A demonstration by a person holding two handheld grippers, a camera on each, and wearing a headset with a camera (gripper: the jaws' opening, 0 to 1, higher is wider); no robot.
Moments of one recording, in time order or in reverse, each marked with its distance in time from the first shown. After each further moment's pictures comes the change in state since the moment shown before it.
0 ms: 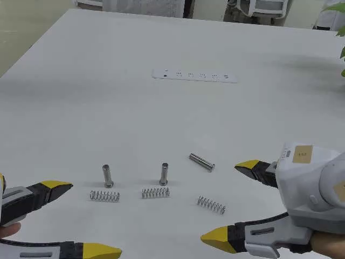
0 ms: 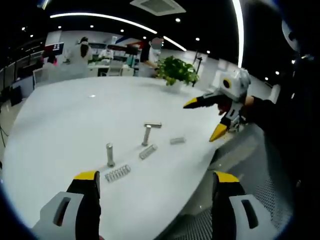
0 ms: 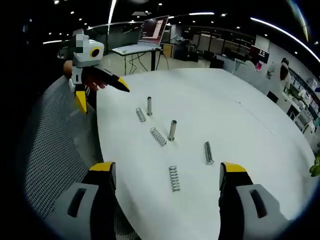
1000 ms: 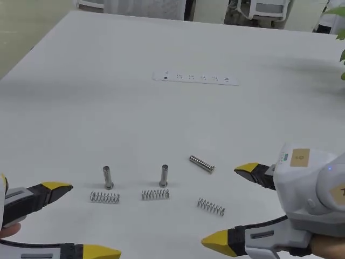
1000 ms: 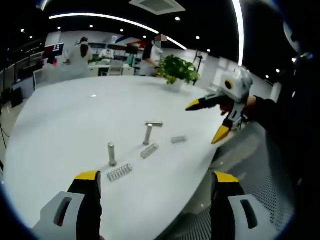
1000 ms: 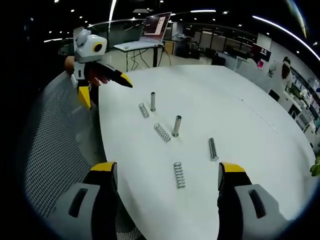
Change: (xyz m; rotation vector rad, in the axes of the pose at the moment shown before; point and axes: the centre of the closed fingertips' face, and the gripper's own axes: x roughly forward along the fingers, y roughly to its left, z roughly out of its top) left arm 0.000 0.000 -0.001 0.011 0.009 0.002; right arm -0.001 0.001 -0.002 -0.018 0.019 0.003
